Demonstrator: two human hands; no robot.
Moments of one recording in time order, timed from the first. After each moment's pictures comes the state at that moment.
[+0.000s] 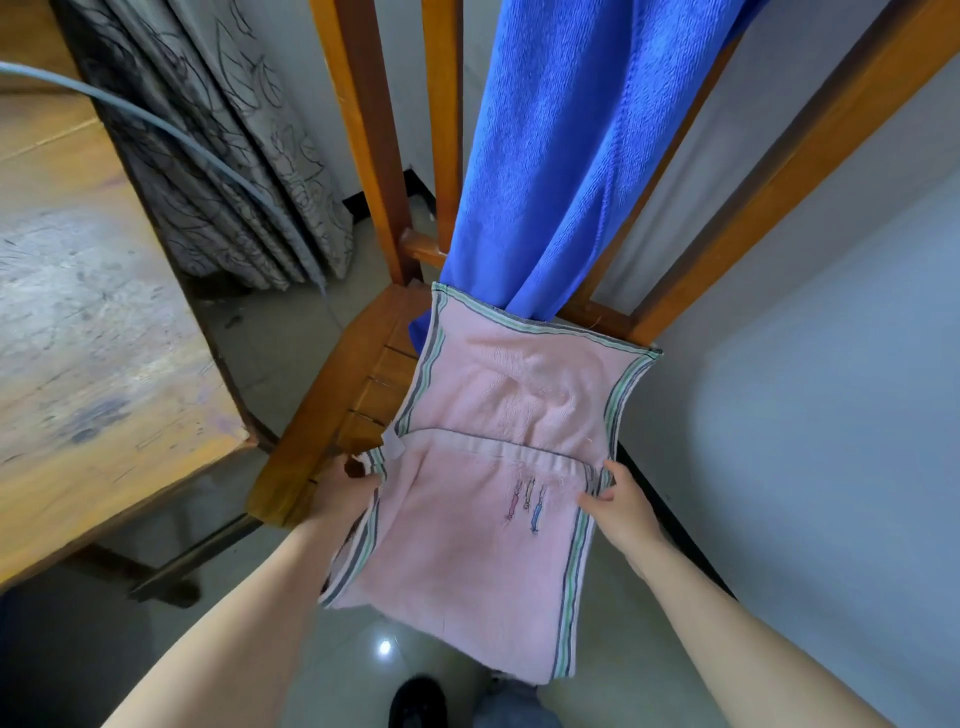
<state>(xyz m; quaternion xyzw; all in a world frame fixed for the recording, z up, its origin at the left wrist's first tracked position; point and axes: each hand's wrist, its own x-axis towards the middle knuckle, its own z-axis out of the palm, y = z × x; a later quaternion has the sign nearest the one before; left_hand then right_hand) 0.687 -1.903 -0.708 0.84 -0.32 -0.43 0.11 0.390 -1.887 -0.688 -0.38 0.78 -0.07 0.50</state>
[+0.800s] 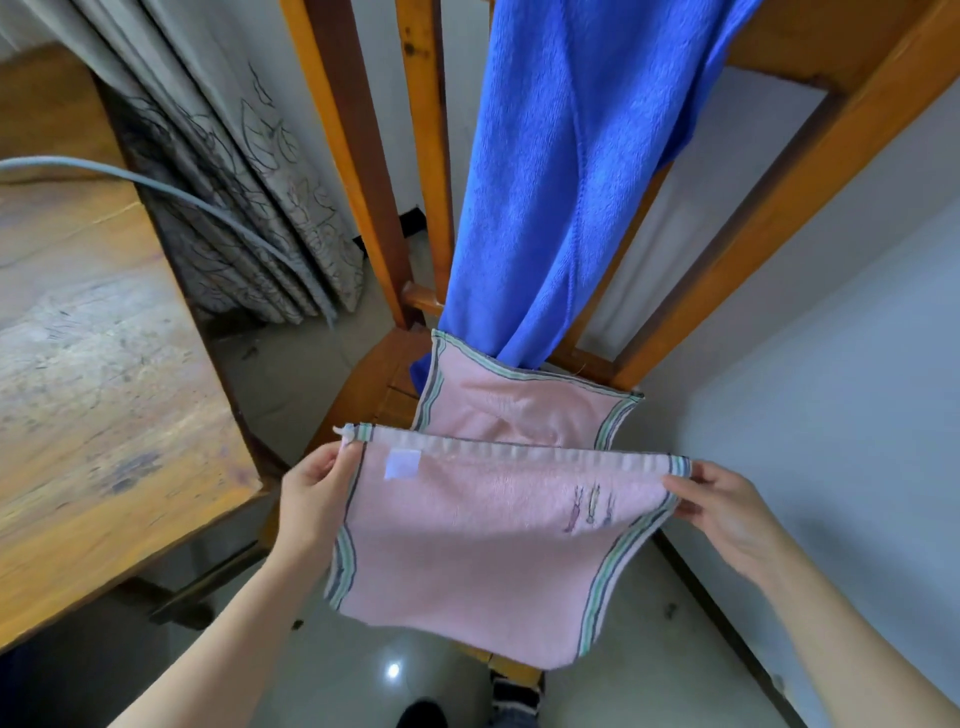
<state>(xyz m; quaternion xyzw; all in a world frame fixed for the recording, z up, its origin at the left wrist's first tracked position) 0.658 -1.916 -0.559 0.76 -0.27 -0.44 0.38 0.313 -1.927 -0.593 -0.23 0.67 -0.33 0.63</state>
